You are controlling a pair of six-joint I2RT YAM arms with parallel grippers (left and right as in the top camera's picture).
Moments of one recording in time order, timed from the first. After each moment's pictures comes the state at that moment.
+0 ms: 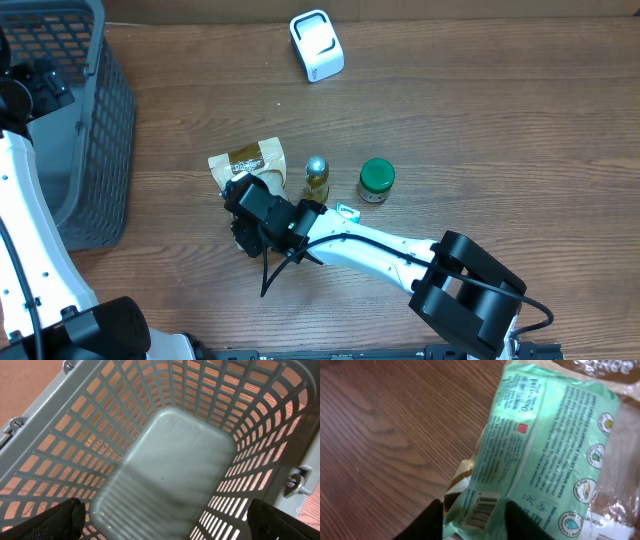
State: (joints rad) left arm 0.42 1.66 1.93 -1.09 -0.24 -0.07; right arm 1.03 1.97 1.35 -0.38 -0.02 0.38
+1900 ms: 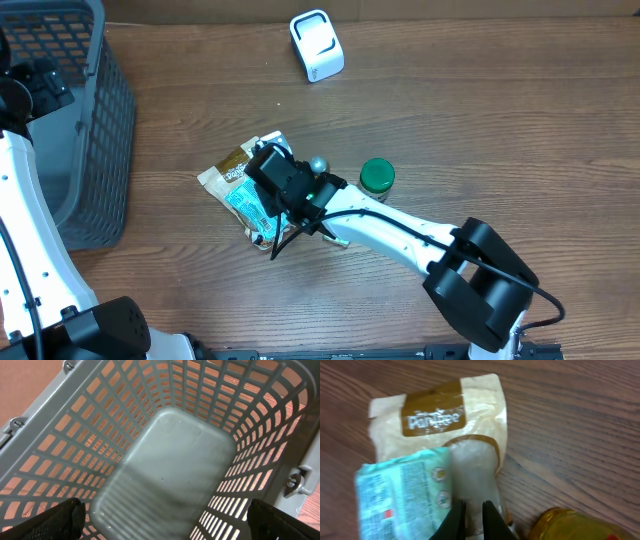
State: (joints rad) left arm 0.42 1.66 1.93 -1.09 -0.24 -0.07; right arm 0.91 1.96 1.38 -0.40 0.21 0.40
